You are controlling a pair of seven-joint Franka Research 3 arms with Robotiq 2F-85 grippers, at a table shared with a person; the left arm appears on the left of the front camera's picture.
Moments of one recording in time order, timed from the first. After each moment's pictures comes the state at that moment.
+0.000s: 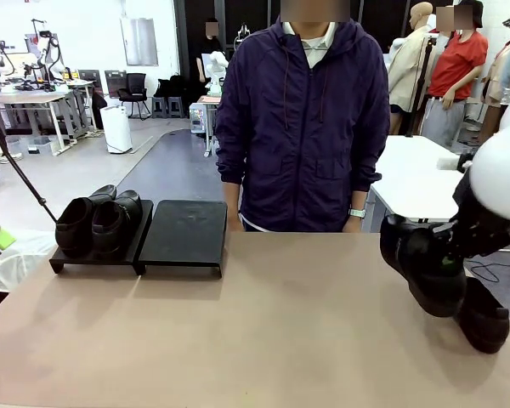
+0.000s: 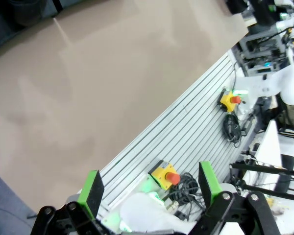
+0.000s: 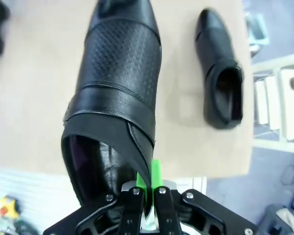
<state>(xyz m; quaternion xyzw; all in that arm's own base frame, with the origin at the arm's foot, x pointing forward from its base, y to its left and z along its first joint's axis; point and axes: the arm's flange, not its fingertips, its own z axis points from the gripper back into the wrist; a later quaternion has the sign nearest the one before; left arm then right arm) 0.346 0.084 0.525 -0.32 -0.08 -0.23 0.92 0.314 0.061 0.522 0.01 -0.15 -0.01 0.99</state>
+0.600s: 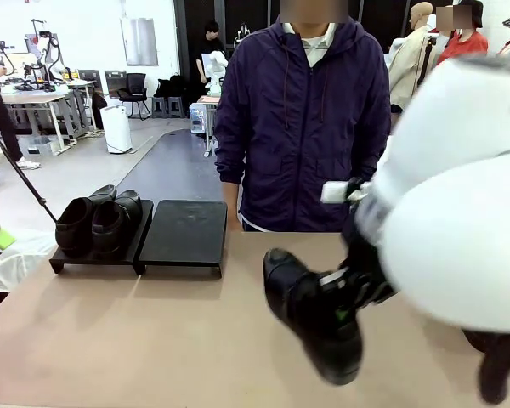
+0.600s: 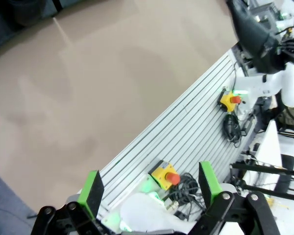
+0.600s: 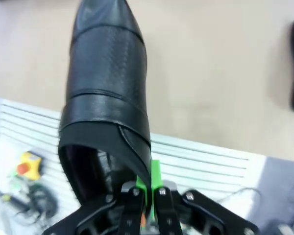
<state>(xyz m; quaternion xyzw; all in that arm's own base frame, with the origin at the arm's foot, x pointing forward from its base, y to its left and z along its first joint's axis) 0.346 0.084 0.526 -0.32 -0.08 -0.23 0.92 0.224 0.248 0.497 0.05 -0.13 0.08 0.99</state>
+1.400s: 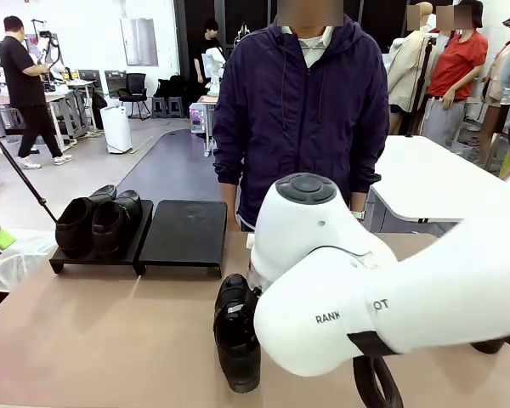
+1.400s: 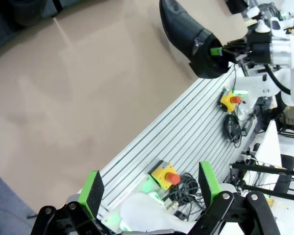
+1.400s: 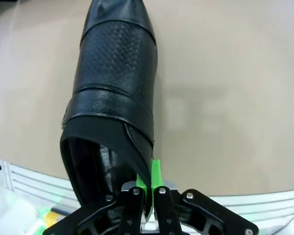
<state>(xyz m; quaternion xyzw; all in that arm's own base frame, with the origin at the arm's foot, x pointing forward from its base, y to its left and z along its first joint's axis) 0.346 0.084 0.526 -0.32 -0.08 -0.23 0.92 0.296 0.367 0.370 0.07 -0.13 0.00 0.99</state>
